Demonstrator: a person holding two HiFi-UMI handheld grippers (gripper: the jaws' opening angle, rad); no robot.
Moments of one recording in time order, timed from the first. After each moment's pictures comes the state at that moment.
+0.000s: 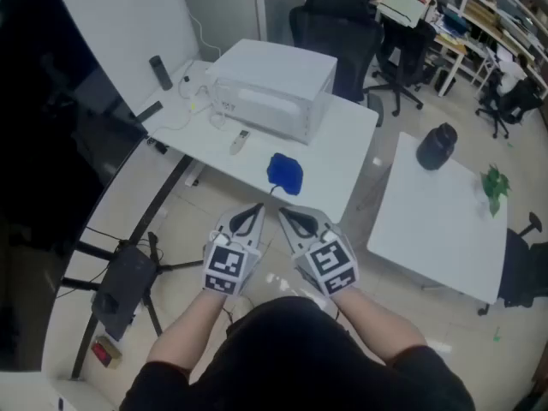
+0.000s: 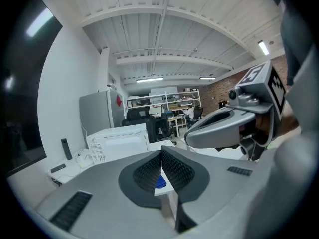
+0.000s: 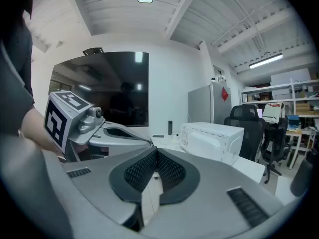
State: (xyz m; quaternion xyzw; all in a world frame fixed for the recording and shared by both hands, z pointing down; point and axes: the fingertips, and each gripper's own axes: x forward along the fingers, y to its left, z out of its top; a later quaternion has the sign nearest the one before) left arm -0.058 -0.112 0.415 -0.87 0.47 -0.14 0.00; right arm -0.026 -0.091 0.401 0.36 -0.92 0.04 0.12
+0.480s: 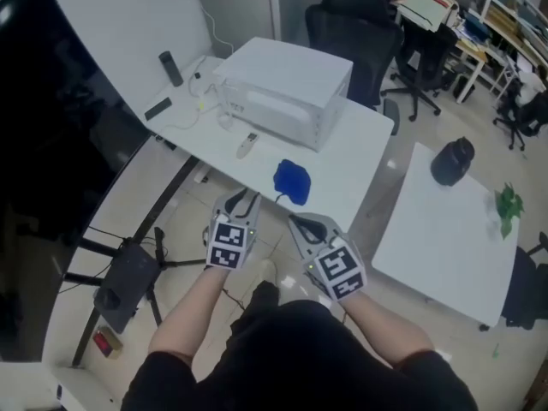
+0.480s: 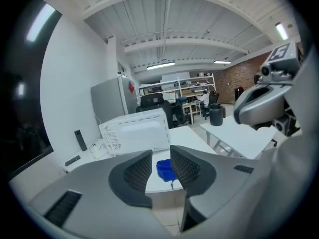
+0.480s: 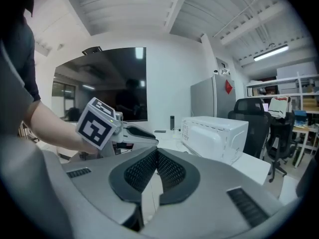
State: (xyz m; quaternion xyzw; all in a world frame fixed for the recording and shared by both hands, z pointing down) left arm -0.089 -0.204 0.471 -0.82 0.53 -0.21 -0.02; right arm -0.002 -0.126 0.426 0.34 -0.93 0.06 0.14
